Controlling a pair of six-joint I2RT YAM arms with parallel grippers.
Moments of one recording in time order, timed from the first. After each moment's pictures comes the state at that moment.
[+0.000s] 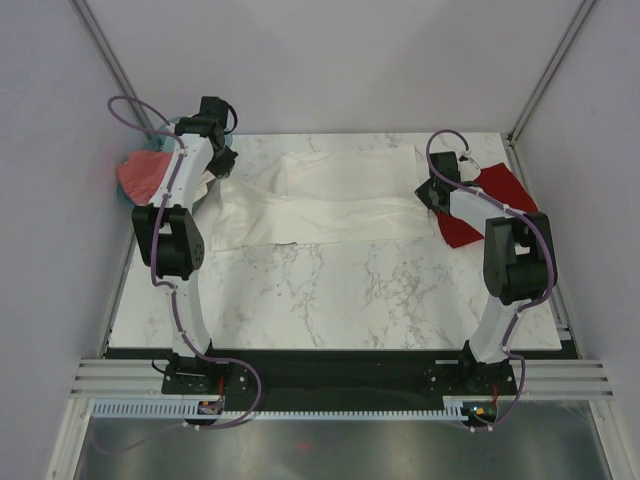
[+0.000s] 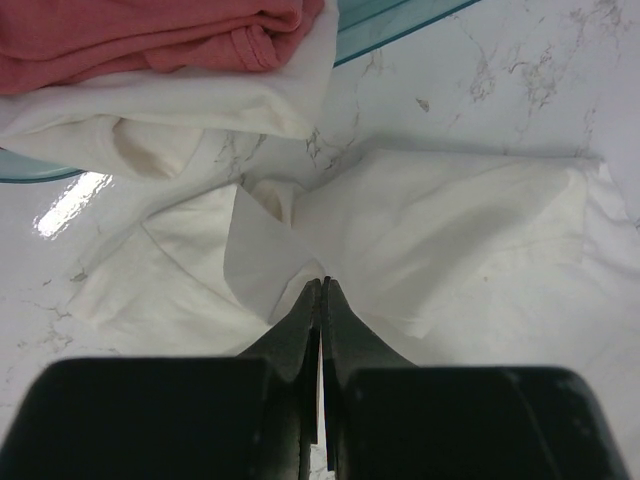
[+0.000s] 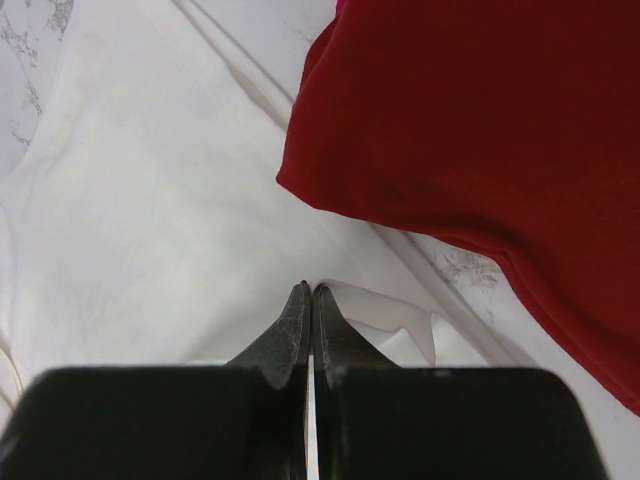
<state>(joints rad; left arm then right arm) -0.08 2.12 2.09 -1.06 -0.31 -0.92 0.14 1.87 1.25 -0.19 0.27 0.95</state>
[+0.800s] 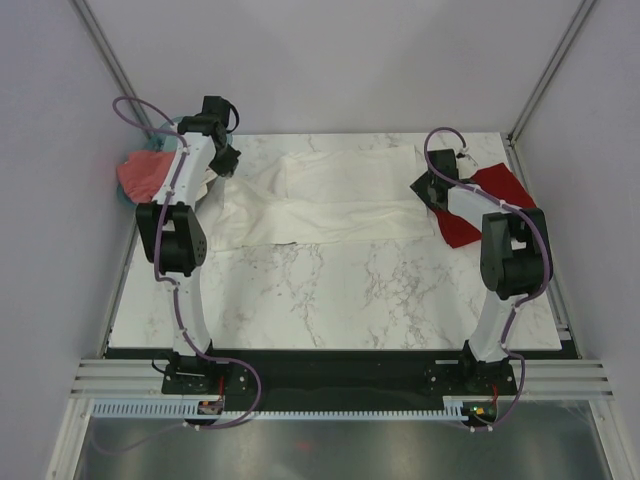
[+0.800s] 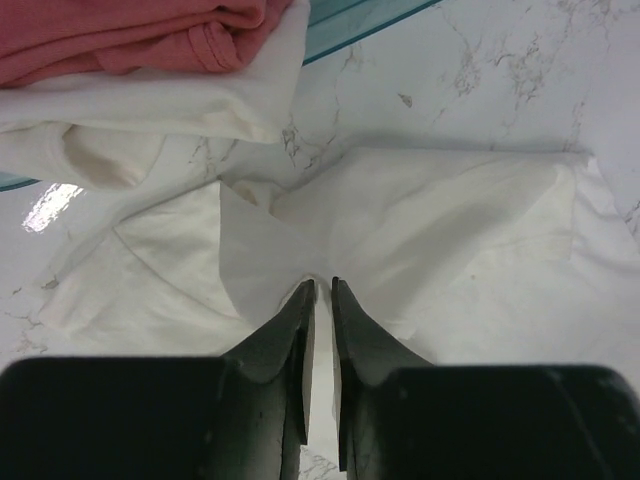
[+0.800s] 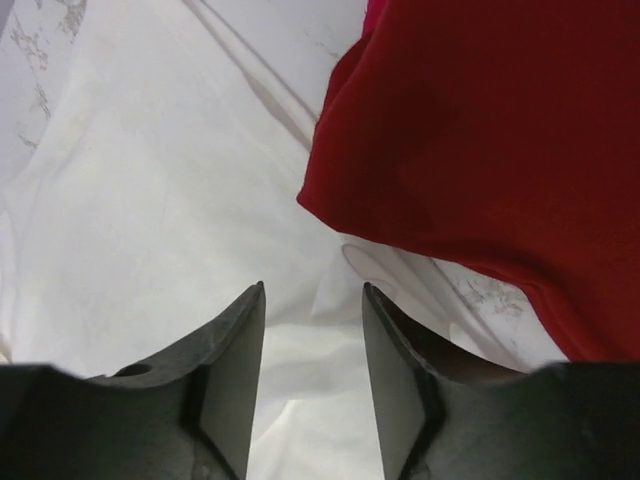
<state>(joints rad) -0.08 2.17 2.13 -1.06 -0.28 -0.92 0.13 1.91 1.29 -0.18 0.26 0.93</state>
